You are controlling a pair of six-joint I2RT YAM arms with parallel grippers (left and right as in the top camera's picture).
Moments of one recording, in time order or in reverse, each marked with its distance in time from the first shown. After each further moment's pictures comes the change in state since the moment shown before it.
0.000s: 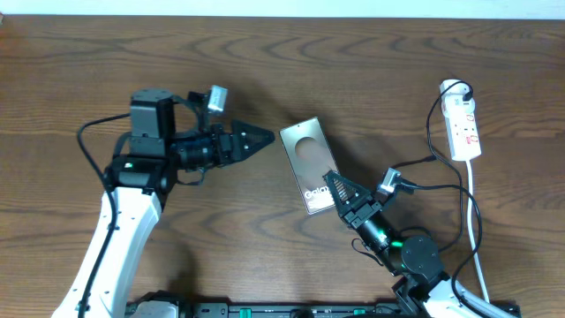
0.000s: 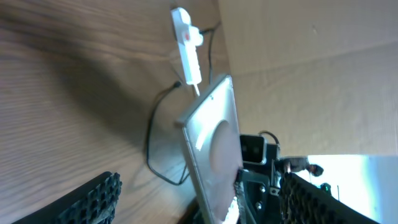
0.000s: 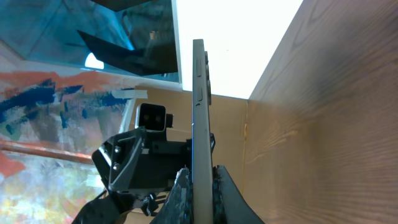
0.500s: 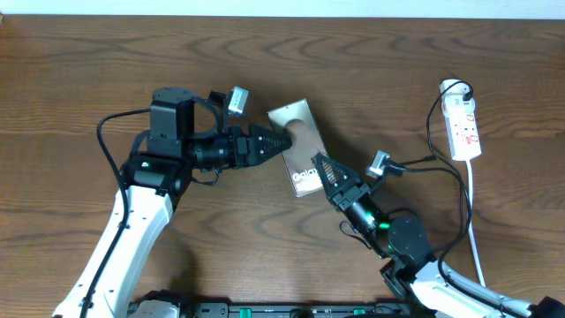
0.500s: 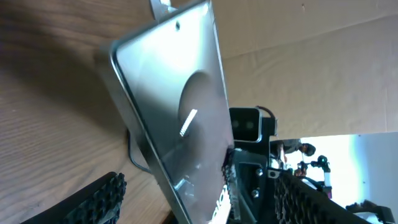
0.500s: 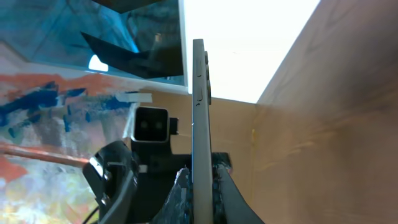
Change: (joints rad) left arm -0.088 0.010 0.000 0.060 0.009 -0.044; right arm 0.000 0.150 0.143 0.027 0.003 0.000
